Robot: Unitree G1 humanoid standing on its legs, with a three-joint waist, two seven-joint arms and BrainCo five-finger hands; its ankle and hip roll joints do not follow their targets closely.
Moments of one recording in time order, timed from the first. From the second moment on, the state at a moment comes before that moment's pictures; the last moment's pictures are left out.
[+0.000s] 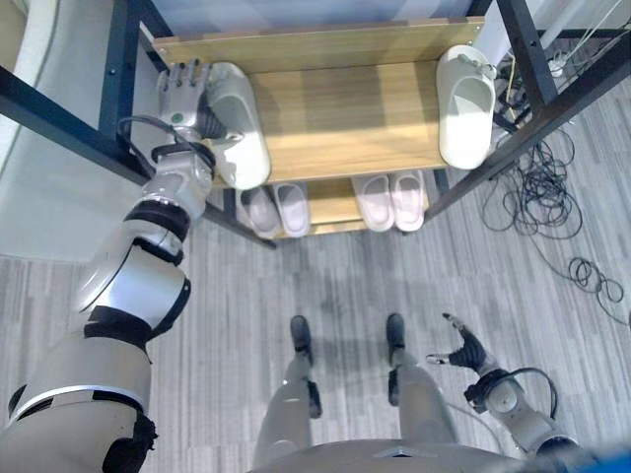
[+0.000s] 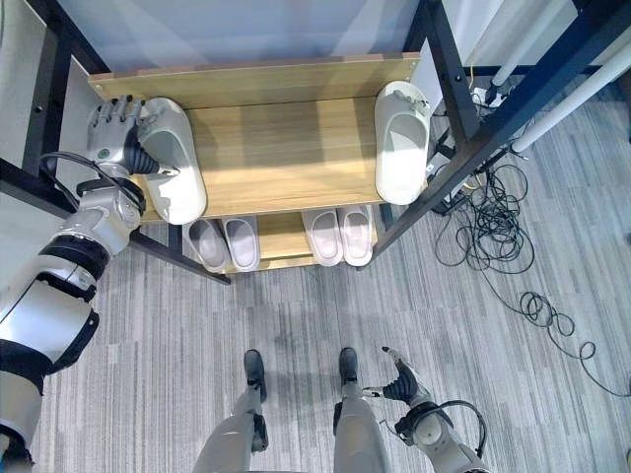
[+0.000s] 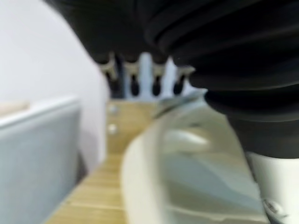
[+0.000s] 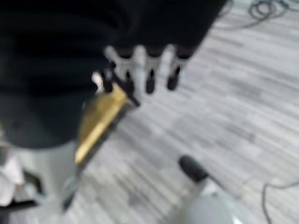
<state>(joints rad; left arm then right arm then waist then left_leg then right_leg) -1.16 0.64 -0.63 1.20 0.46 0.03 0.54 0.03 -0.43 0.42 0.69 -0.14 -0.19 -0.23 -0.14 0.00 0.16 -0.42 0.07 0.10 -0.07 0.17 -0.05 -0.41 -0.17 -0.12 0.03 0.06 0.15</state>
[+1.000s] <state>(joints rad) -1.41 0.28 -0.67 1.17 0.34 0.10 0.58 -0.01 -0.42 0.46 0.78 -0.14 -0.16 -0.26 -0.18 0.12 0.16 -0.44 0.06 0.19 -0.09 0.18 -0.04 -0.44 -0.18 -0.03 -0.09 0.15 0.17</state>
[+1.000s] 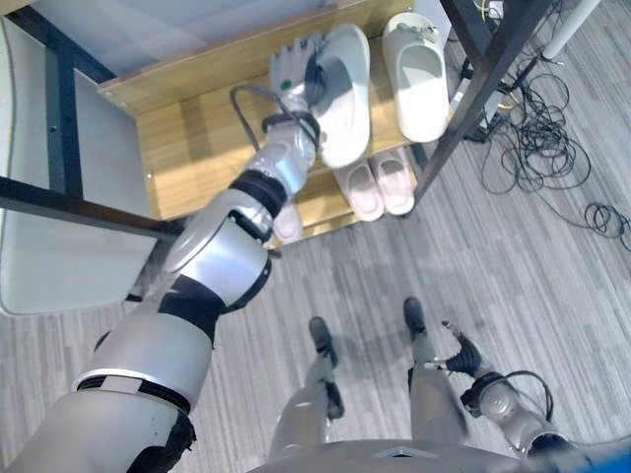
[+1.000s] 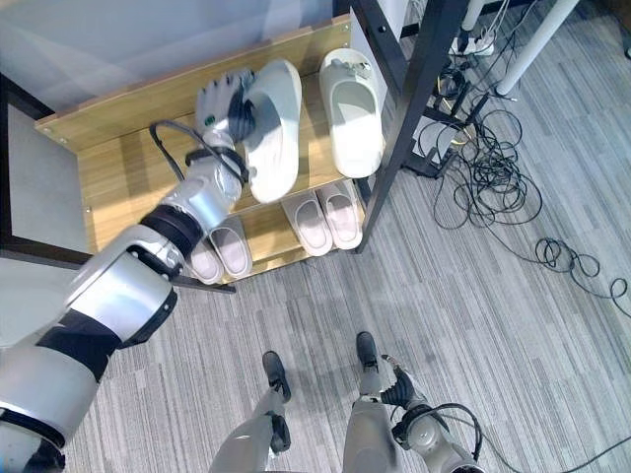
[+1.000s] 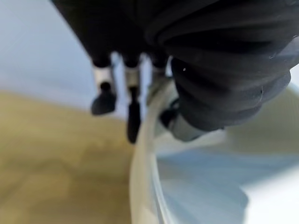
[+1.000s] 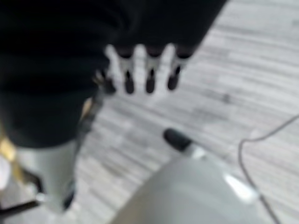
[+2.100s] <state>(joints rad) -1.43 0.24 -0.67 1.26 0.25 0.12 0.57 -0.10 -0.40 0.49 0.78 -0.10 -0.18 -0.27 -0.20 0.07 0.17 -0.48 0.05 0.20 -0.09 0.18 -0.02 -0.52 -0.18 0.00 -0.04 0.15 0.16</state>
